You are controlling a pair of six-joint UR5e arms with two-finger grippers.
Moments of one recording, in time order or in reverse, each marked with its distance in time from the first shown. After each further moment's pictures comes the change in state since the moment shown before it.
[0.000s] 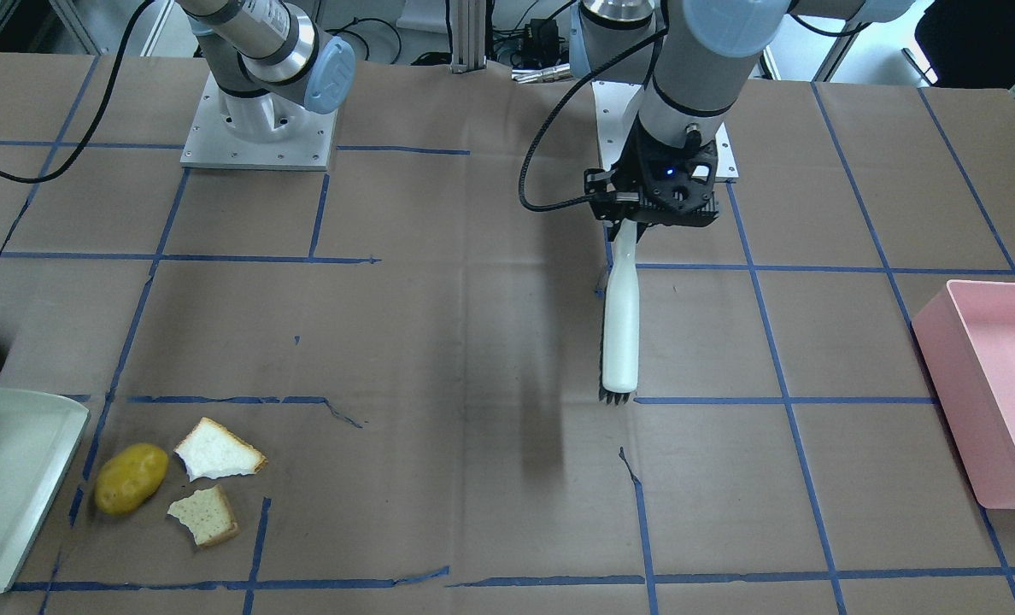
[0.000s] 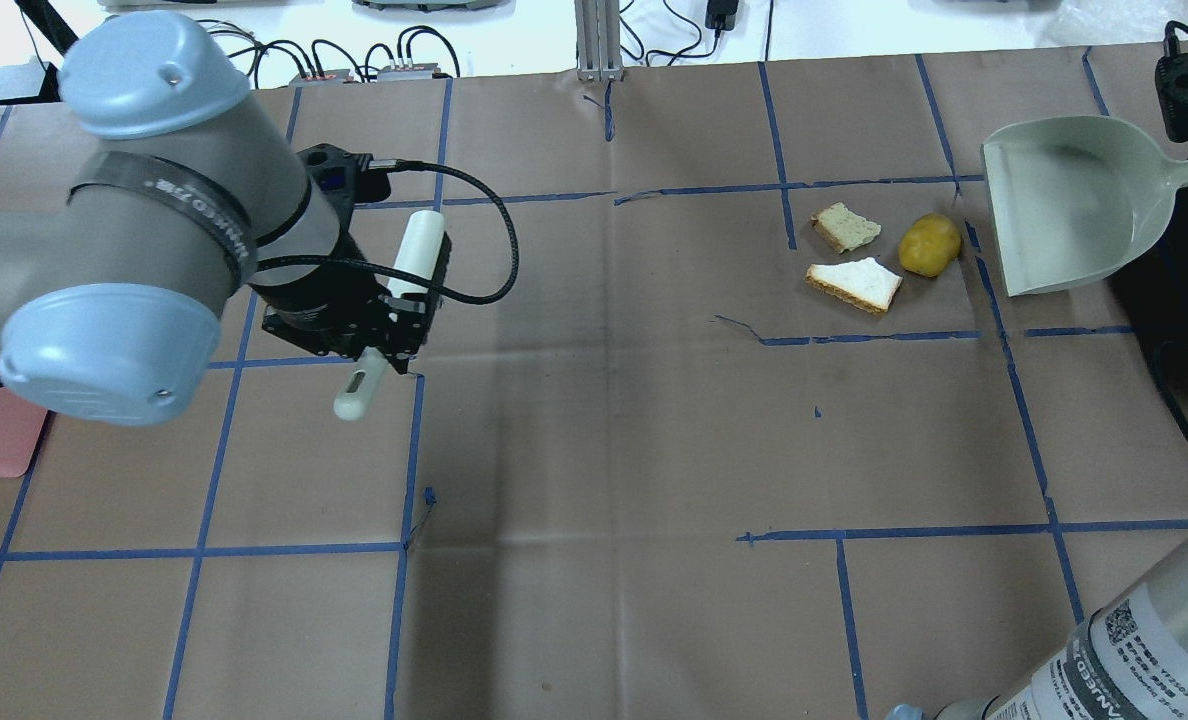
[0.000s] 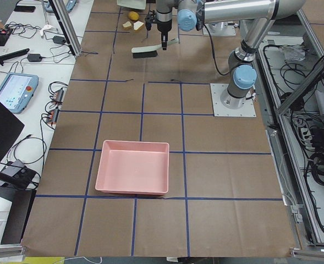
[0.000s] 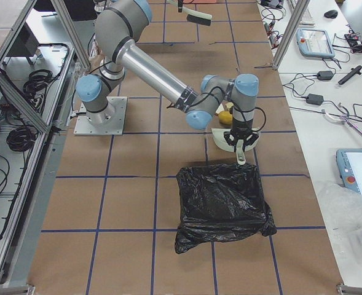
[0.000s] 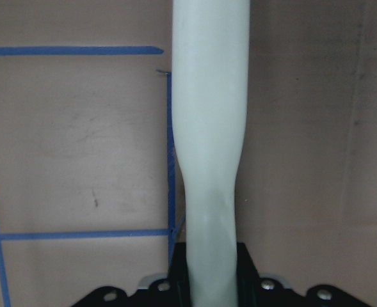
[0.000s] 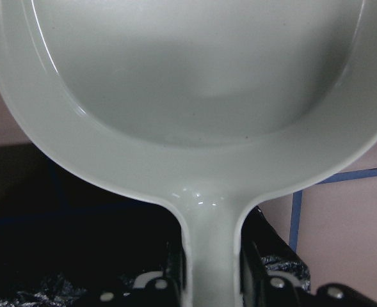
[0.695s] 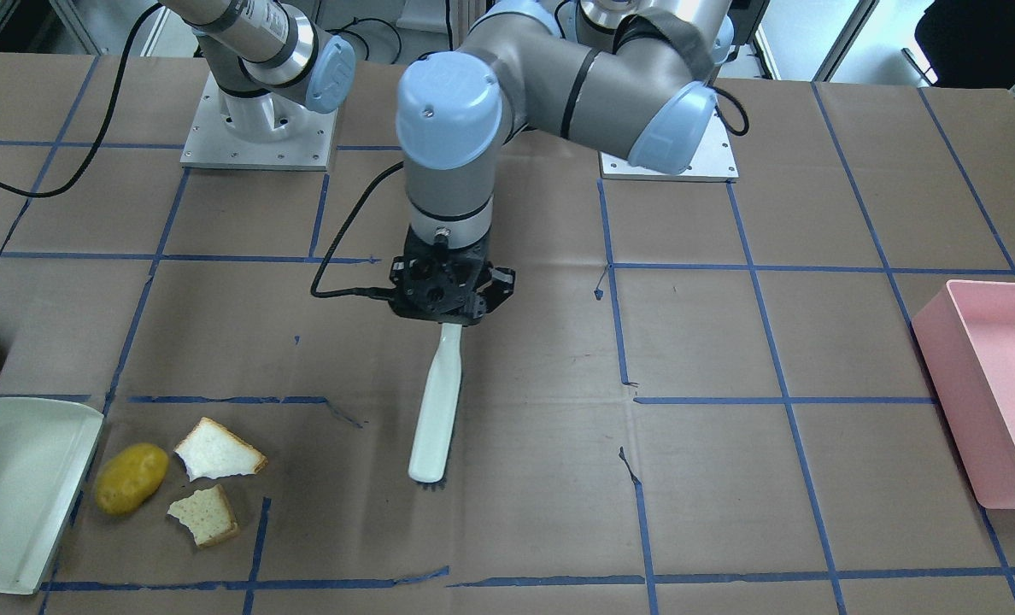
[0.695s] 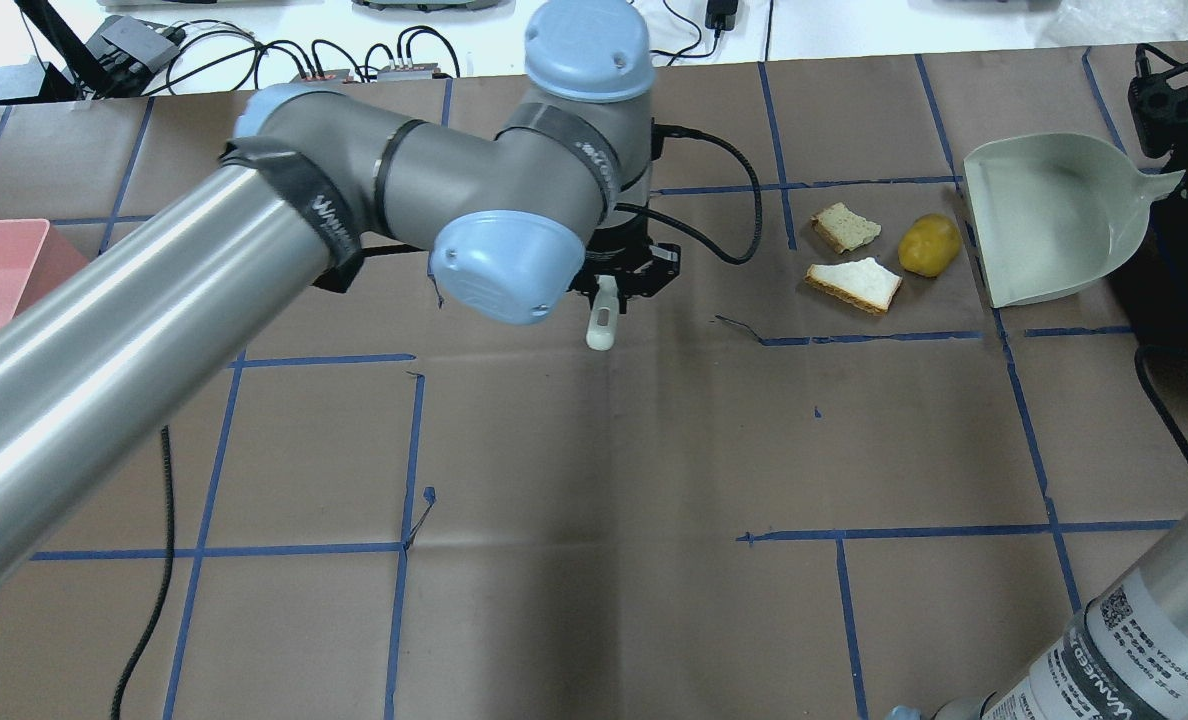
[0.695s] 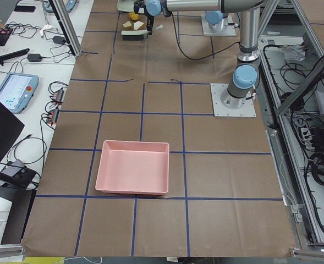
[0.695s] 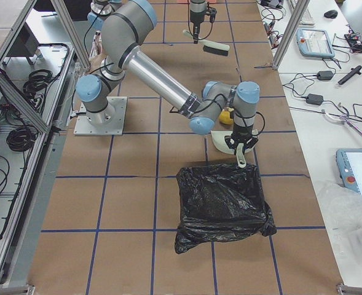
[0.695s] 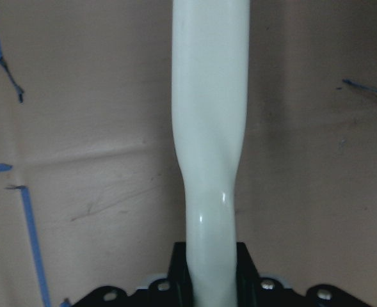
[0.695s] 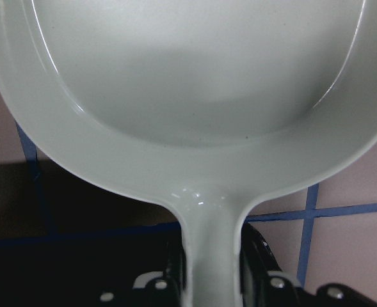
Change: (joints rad) left arm -0.333 -0.438 0.363 0.097 0.045 -0.324; right arm 0.010 0.038 -0.001 -0.006 0.008 -0.012
